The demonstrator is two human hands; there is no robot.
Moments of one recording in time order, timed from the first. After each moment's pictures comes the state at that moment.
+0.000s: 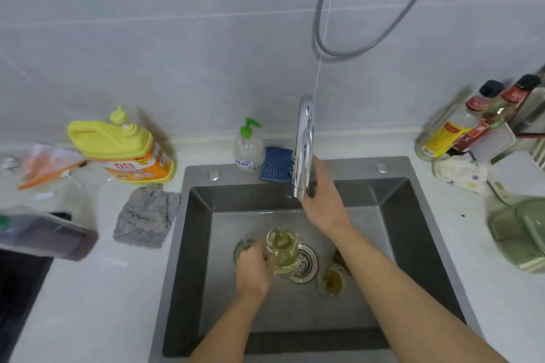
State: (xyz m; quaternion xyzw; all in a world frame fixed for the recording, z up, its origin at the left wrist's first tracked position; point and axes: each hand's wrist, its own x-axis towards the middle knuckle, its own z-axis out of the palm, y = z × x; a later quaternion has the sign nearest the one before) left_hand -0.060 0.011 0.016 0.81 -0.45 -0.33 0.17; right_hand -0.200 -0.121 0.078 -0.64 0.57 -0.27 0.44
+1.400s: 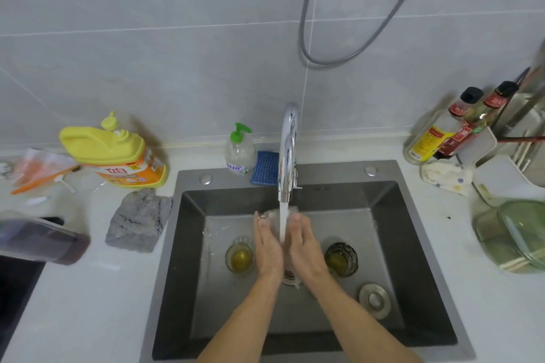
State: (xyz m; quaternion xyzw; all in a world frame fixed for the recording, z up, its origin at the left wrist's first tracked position) left_hand -0.118 -0.030 0.032 0.71 -0.16 -0.49 0.47; right_hand -0.197 -0.033 0.075 -0.49 0.61 -0.25 0.58
